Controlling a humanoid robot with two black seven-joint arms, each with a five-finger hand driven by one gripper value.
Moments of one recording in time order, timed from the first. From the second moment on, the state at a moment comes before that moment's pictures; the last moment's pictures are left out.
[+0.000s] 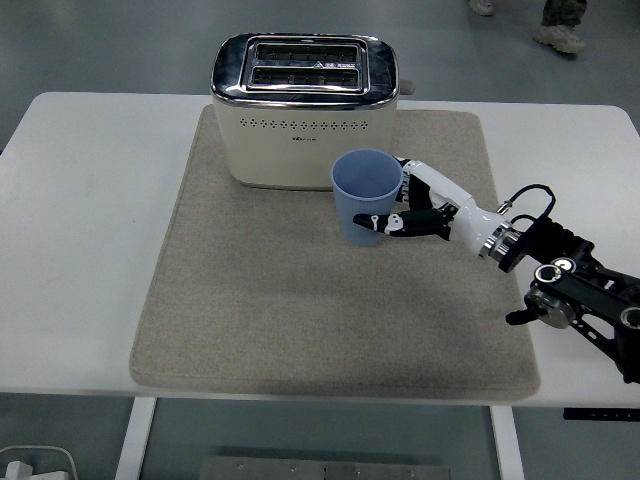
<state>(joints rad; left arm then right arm) -0.02 0.00 -0.13 -0.13 -0.08 -0.13 0.01 0.80 -0.32 0.37 1.08 -0.72 0.06 0.41</state>
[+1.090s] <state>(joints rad) -0.02 0.00 -0.13 -0.13 -0.08 -0.13 0.01 0.85 -0.05 0.34 0.80 -0.72 0.07 0.42</state>
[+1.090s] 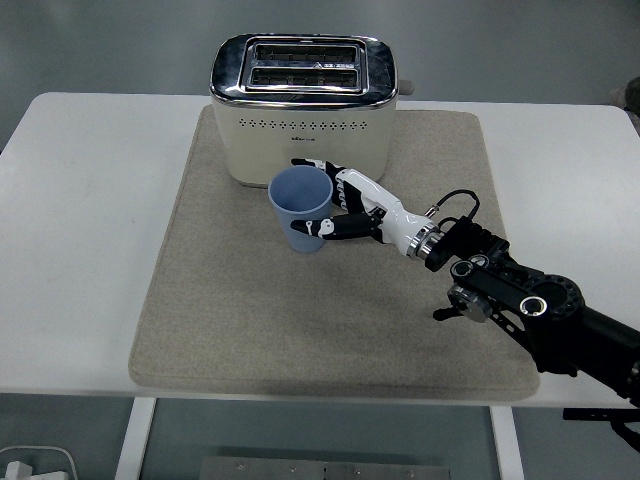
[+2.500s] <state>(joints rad) -0.02 0.00 -0.13 -0.13 -0.08 -0.13 0.01 0.82 -0.50 0.43 0.62 -0.34 0.19 0.37</state>
